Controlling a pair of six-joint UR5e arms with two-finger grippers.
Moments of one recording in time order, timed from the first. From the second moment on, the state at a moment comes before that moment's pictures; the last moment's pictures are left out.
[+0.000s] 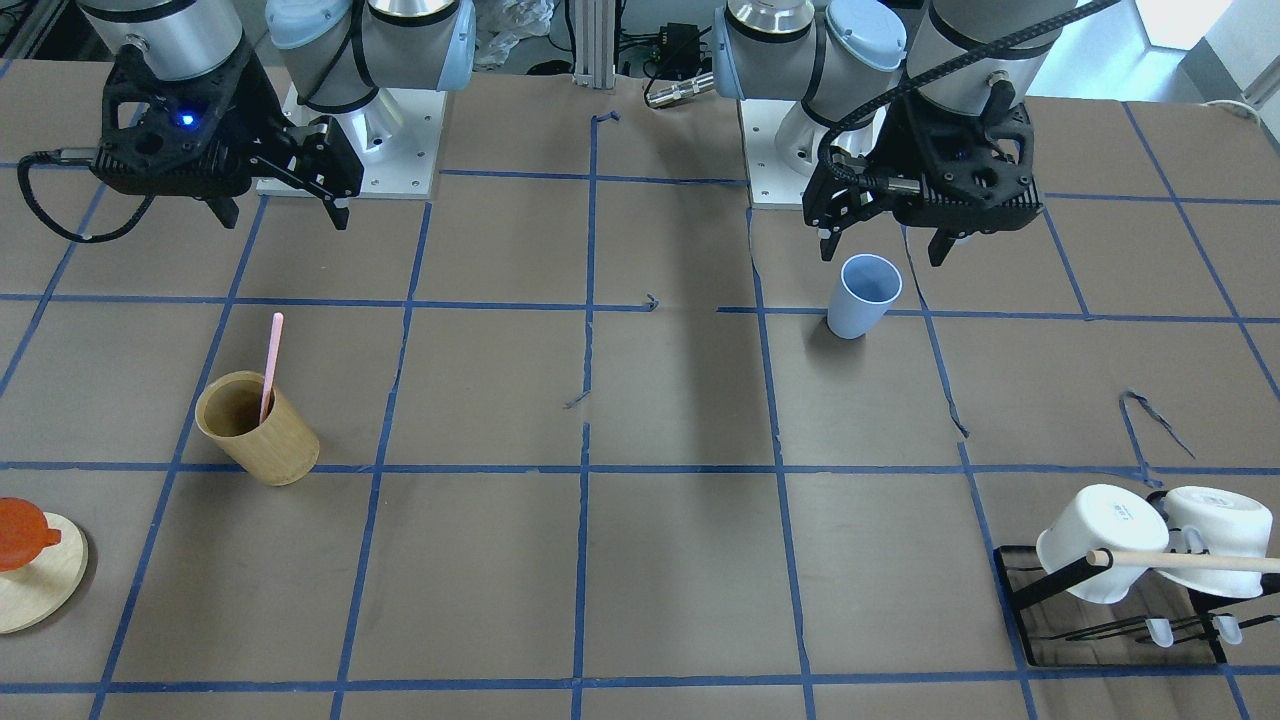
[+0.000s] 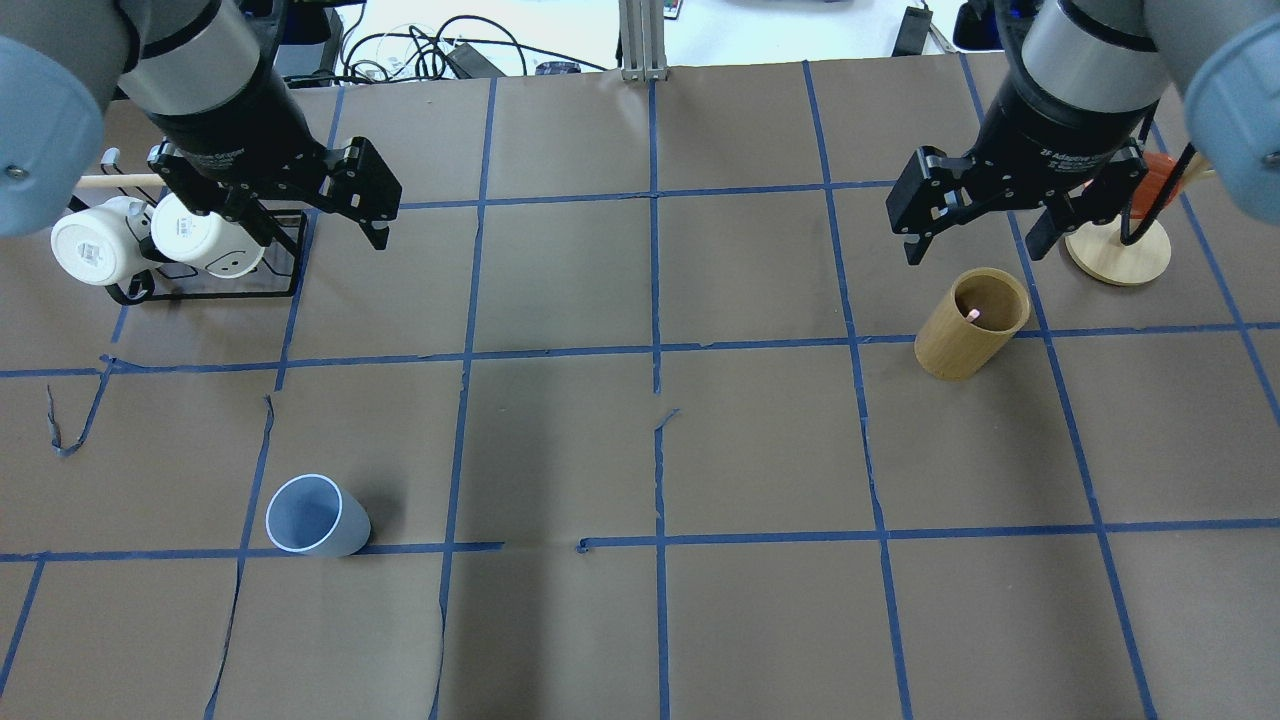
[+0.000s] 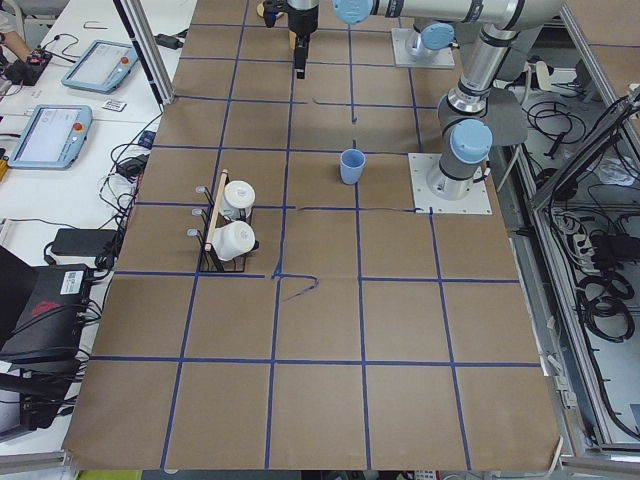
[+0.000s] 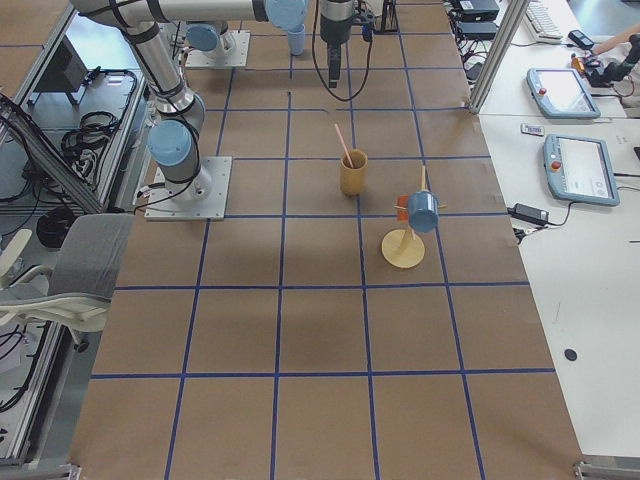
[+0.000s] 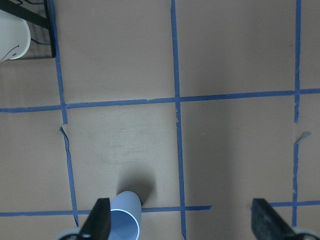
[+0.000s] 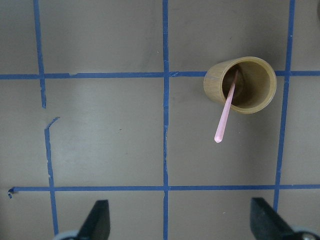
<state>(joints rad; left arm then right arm) -1.58 -1.56 -1.54 -1.58 1.61 0.05 1.55 -1.64 1.61 -1.52 -1.56 -0.02</state>
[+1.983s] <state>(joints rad) -1.58 -1.56 -1.55 -1.59 1.61 0.05 1.54 -1.62 1.62 -1.52 -1.58 -0.01</state>
